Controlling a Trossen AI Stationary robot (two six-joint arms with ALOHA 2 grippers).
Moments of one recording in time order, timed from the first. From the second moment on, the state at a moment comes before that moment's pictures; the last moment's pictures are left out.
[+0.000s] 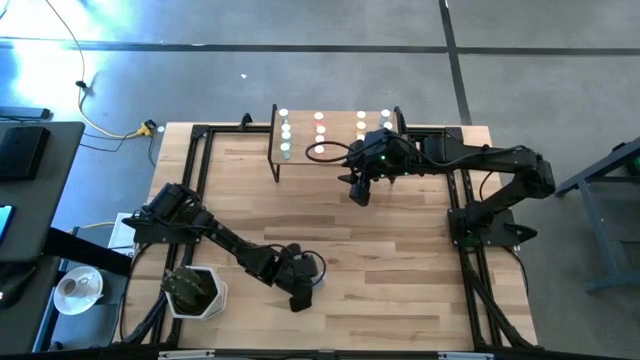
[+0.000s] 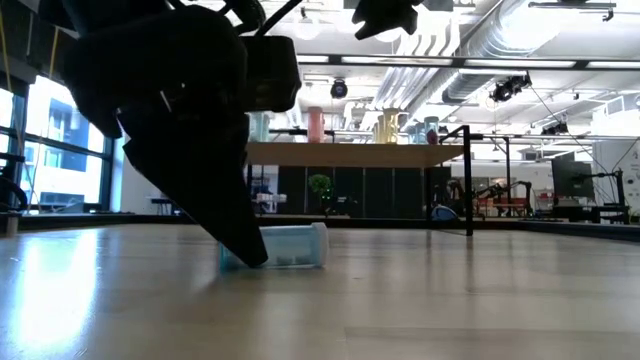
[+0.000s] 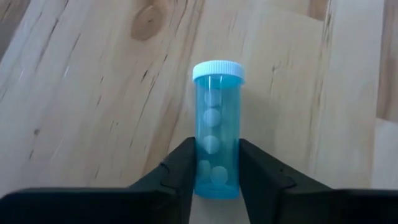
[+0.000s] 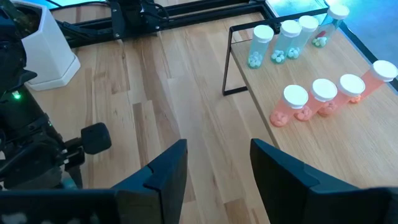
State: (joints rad) left arm -0.36 1.96 1.10 -0.21 -0.26 -0.69; right arm -0.09 1.47 1.50 -0.72 0.11 0.12
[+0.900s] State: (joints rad) left arm -0.22 1.97 1.09 0.13 -0.12 -0.44; right arm -0.05 1.28 1.50 -0.92 -0.02 0.16
